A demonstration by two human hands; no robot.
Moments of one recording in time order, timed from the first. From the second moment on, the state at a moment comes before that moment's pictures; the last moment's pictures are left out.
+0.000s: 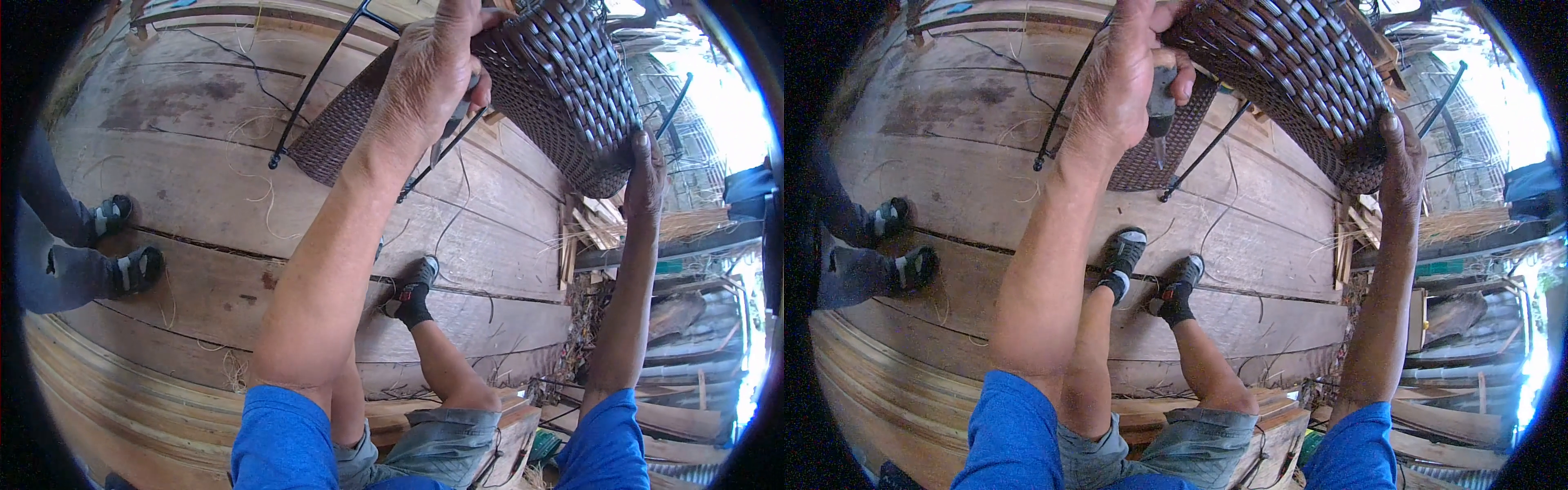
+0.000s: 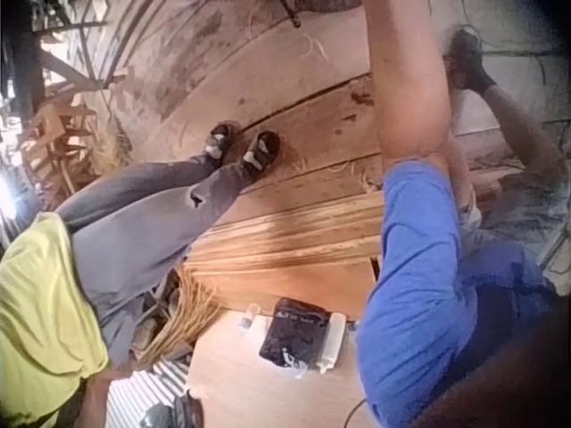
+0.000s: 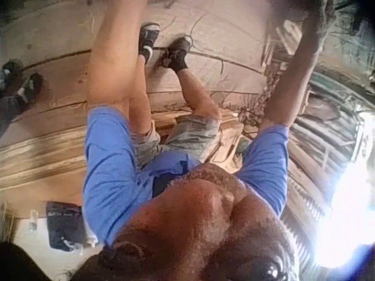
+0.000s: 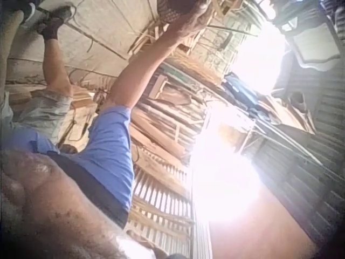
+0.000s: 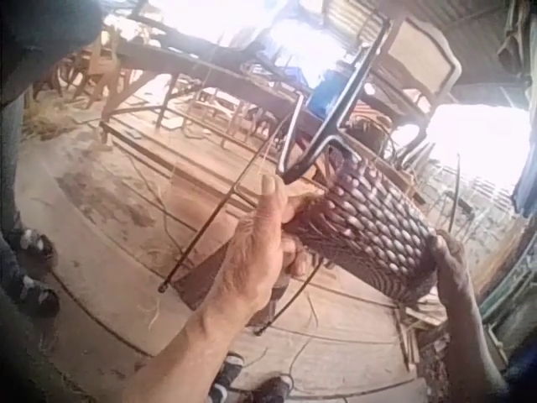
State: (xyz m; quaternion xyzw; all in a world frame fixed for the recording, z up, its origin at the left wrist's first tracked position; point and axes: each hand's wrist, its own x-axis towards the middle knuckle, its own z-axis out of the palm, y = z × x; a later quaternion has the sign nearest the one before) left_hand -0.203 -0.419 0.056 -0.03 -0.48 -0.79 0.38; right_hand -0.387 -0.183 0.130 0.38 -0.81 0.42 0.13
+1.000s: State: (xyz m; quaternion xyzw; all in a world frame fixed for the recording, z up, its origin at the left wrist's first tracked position) left_hand -0.224 -0.412 0.033 -0.05 -0.45 -0.78 0.42; right_hand -0.394 -0.180 0.133 0.40 -0.83 0.38 0.11
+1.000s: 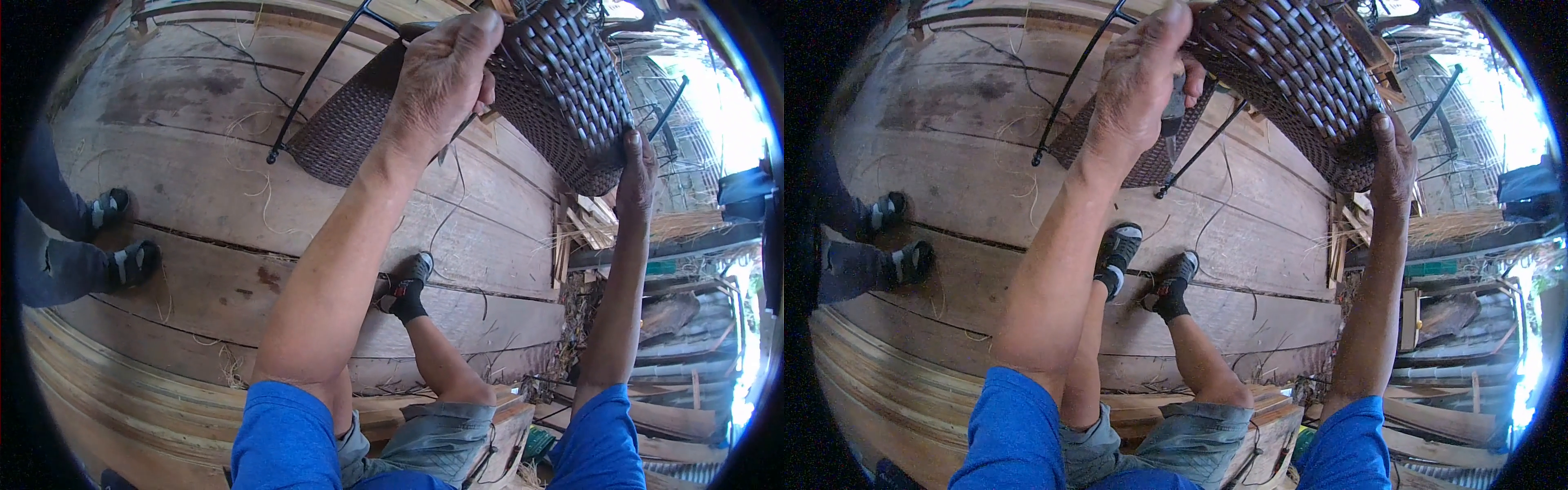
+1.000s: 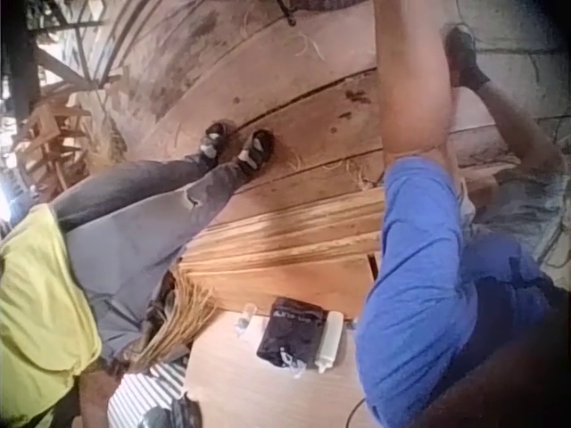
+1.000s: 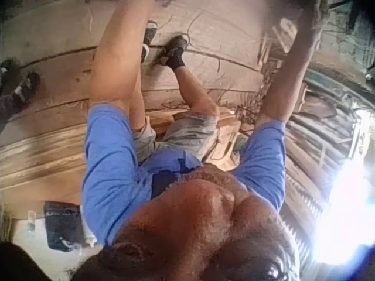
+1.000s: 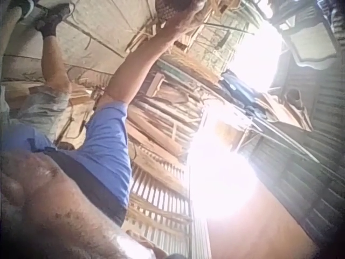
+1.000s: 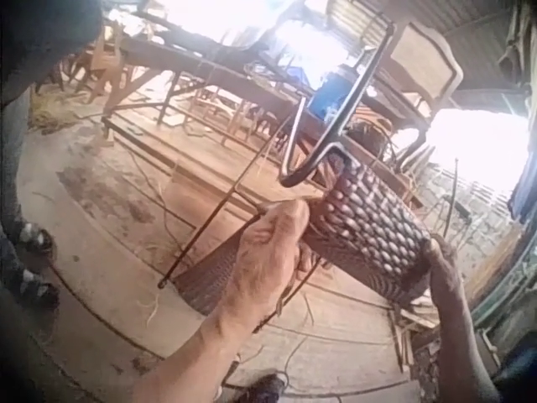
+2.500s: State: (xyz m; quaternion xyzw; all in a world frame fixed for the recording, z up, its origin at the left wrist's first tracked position) left_hand 0.044 -0.245 -0.092 0.04 -0.73 -0.65 0.20; right_hand -0.133 0.018 0.047 0.44 -0.89 0.07 -0.07
